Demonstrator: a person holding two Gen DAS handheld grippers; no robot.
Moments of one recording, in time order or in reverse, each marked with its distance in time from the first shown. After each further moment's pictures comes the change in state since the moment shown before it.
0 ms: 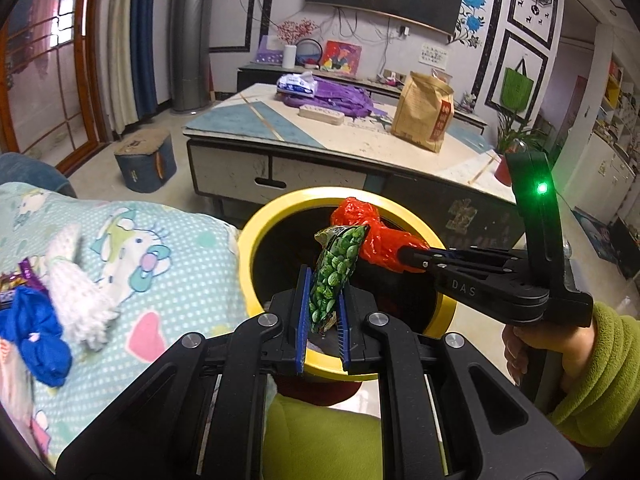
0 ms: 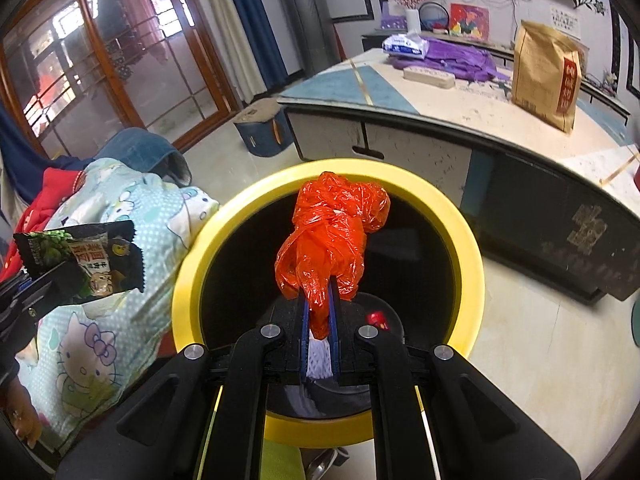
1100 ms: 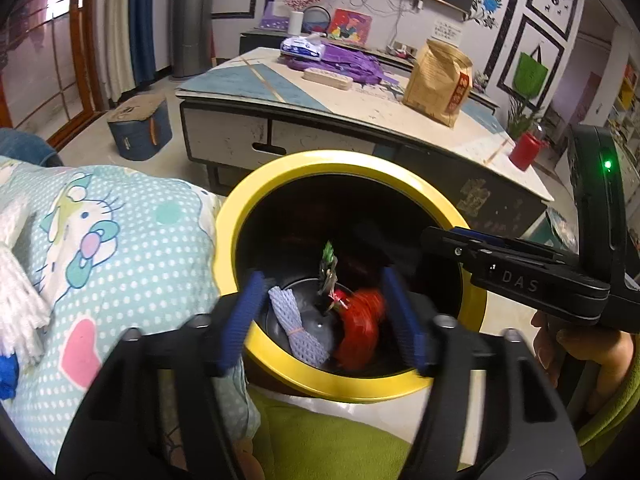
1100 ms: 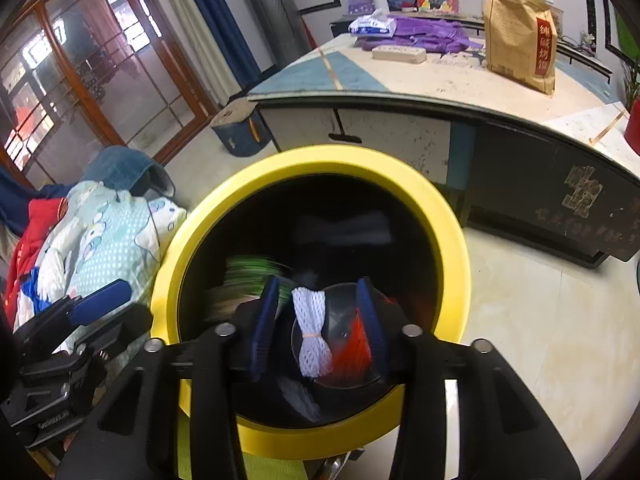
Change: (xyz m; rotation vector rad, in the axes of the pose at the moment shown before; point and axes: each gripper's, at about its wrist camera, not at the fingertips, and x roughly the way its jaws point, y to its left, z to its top) left arm 0.059 0.006 -0.002 -0.054 0.100 0.002; right arm 0.007 -0.029 0.004 0.124 -0.002 -0.029
